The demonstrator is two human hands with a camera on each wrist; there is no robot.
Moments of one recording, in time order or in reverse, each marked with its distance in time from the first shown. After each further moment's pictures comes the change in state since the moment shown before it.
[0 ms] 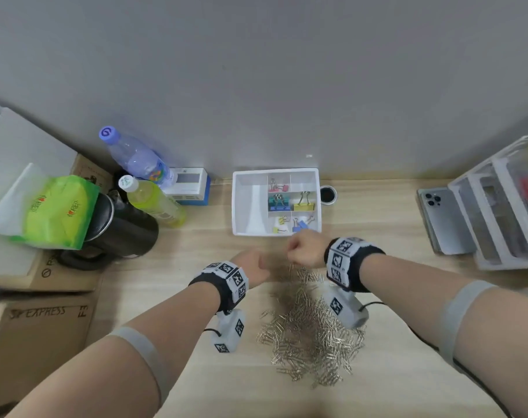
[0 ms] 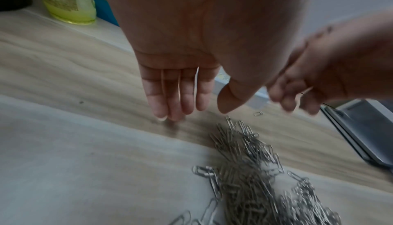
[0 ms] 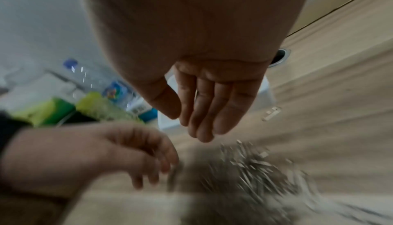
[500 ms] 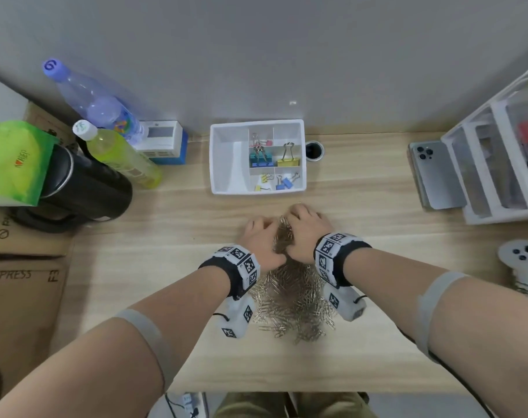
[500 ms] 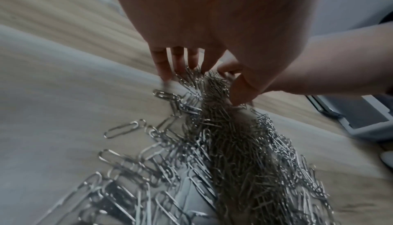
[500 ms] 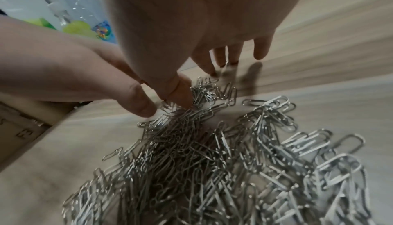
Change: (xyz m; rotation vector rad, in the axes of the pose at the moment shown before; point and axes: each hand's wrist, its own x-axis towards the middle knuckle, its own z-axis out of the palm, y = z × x) left_hand 0.001 0.029 0.079 0.128 0.113 0.209; right_hand -0.006 0.073 0.064 -0.488 0.235 -0.086
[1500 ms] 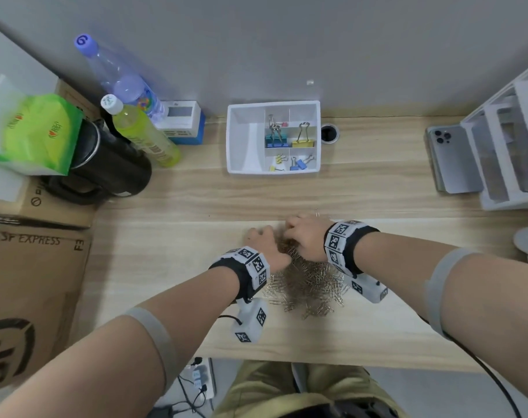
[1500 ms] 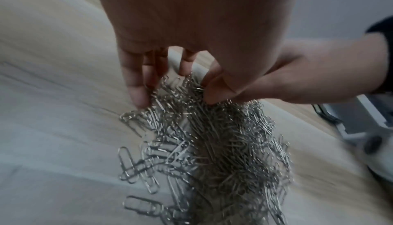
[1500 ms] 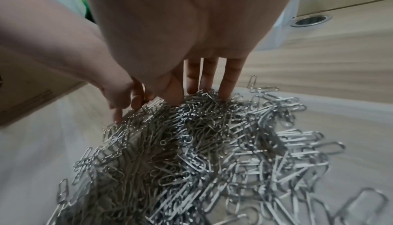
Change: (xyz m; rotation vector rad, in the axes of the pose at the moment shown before) left_hand -0.051 0.004 0.024 -0.184 -0.116 -0.434; right_hand -0.025 -0.021 0.005 -0.127 -0.247 -0.343
